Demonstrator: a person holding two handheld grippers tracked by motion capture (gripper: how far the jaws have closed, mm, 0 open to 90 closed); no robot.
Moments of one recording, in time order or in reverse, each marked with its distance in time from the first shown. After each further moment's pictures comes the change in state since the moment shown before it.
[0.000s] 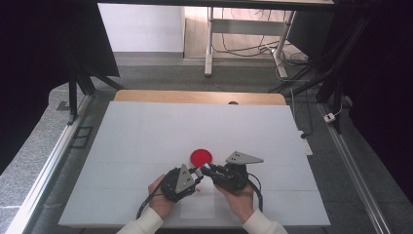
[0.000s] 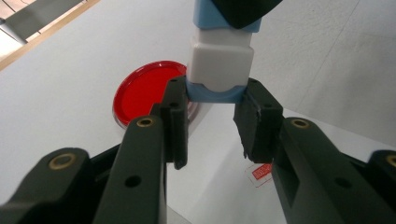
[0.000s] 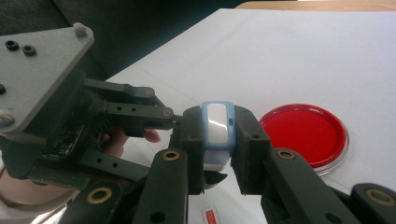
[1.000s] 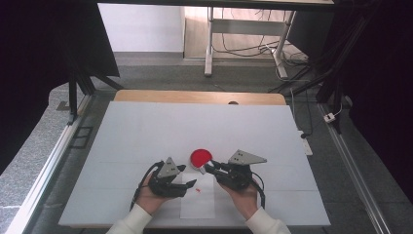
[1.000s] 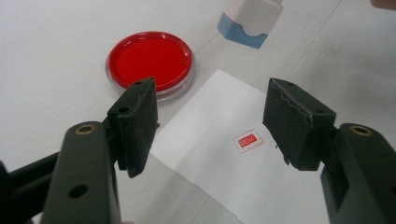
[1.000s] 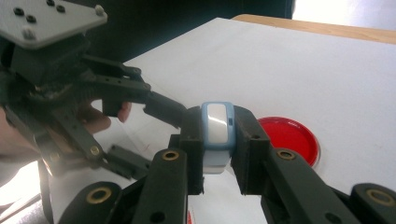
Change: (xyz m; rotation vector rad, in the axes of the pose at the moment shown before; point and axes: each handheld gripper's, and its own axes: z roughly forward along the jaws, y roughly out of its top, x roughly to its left) left arm 0.036 -0.012 -0.022 0.024 -0.180 -0.237; right arm -0.006 0.005 -0.008 -0.021 -0.018 -0.111
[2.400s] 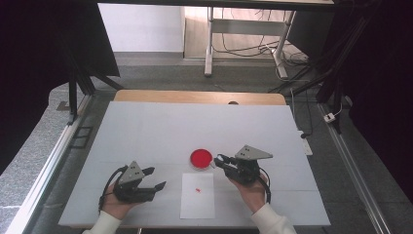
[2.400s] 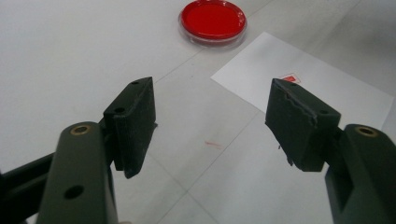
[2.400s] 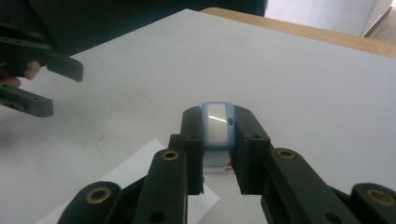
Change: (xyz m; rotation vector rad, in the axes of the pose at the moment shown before) left arm 0.028 -0.044 -0.068 0.005 0.098 -0.059; right arm -0.024 0.003 -0.009 0.037 -0.111 -0.054
